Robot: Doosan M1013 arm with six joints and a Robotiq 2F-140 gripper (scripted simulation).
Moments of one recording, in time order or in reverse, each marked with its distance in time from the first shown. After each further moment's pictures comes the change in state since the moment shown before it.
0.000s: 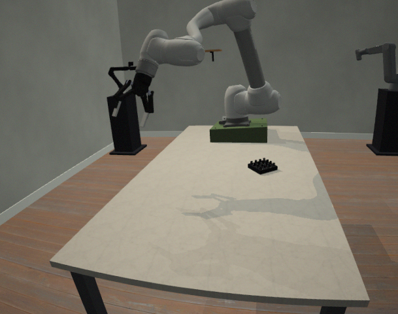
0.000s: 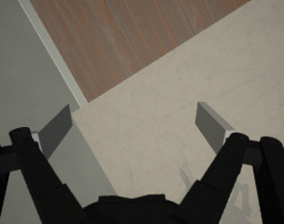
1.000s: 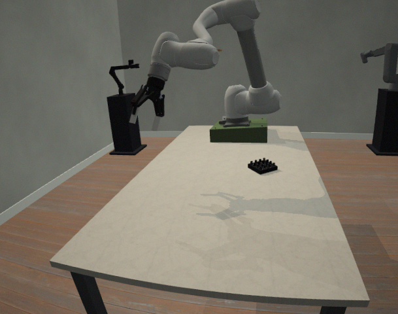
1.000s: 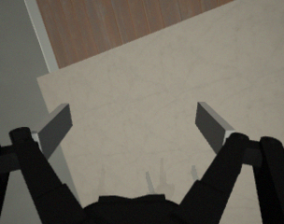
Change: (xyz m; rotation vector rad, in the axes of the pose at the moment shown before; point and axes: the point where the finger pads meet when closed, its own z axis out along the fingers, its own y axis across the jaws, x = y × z) arm -0.054 0.045 0.003 -0.042 -0.028 -0.254
